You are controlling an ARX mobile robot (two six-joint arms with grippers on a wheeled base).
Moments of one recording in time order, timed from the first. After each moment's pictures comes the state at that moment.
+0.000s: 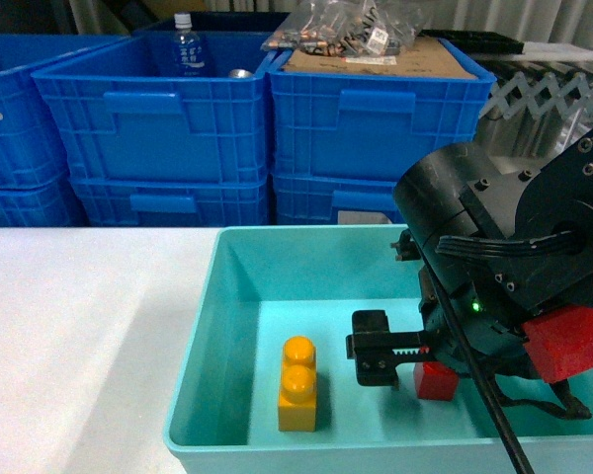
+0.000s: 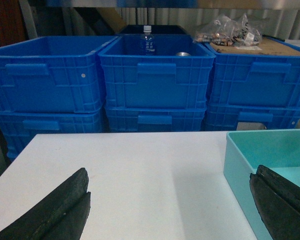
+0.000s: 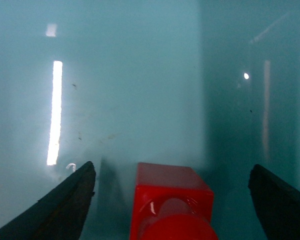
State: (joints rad) left arm 0.00 0.01 0.01 0.00 0.00 0.00; right arm 0.42 2.11 1.13 -0.13 0.22 0.35
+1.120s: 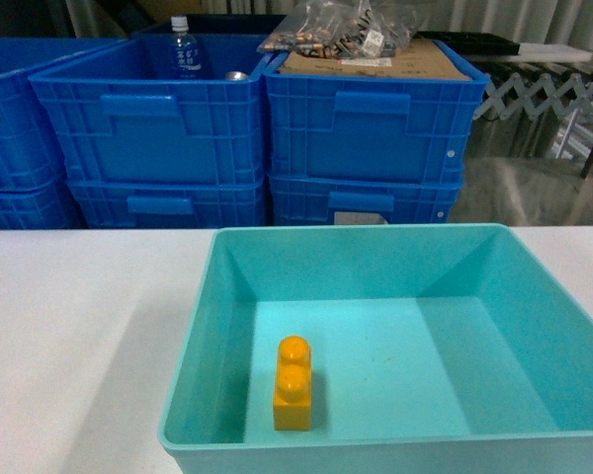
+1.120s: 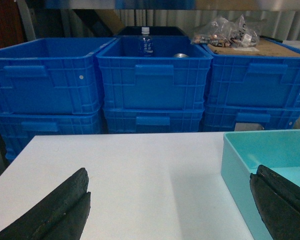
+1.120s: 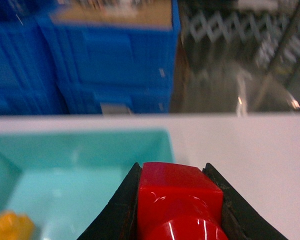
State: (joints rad) left arm 0.00 0.01 0.01 0.00 0.00 0.00; right arm 0.43 1.12 0.37 0.54 0.46 0.10
